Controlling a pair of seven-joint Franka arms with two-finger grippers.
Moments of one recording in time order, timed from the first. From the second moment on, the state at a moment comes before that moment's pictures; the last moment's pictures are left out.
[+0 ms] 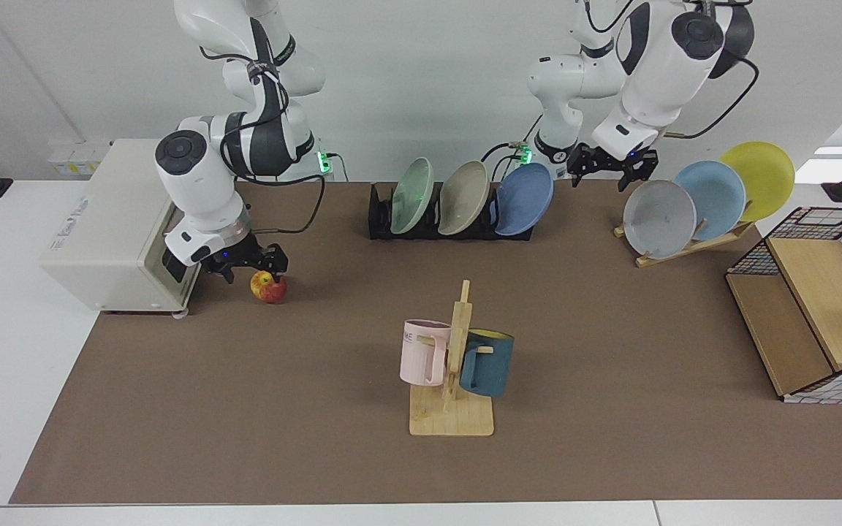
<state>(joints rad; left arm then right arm) -0.05 -0.25 -0.13 -2.08 -0.08 1.68 0.00 0.09 0.12 -0.03 -1.98 0.01 2.07 0.06</state>
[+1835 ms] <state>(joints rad) -0.12 -0.40 -0.27 -2.40 -0.11 1.66 -0.06 0.08 0.17 -0.04 -2.21 -0.03 2.30 0.06</state>
